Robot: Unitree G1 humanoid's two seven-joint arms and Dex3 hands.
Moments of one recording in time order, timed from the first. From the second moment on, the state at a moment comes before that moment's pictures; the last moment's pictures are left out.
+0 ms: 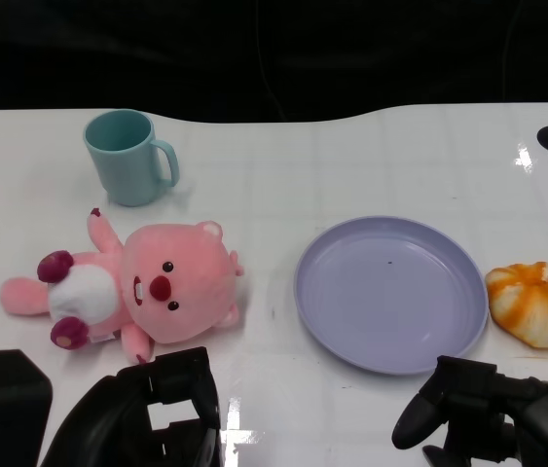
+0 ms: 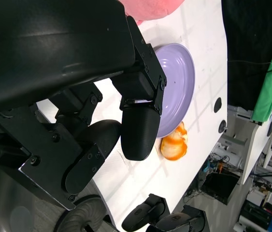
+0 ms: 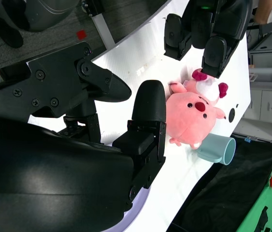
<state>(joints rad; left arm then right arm) 0.31 0.19 -0.04 -0.60 -0.48 0.62 -0.24 0.43 -0.34 0.11 -0.87 0.08 0.52 0.31</state>
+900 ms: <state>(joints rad) 0.30 0.19 -0.04 -0.60 -0.47 0.62 -0.24 0.43 -0.34 0.11 -0.87 0.08 0.51 0.31</state>
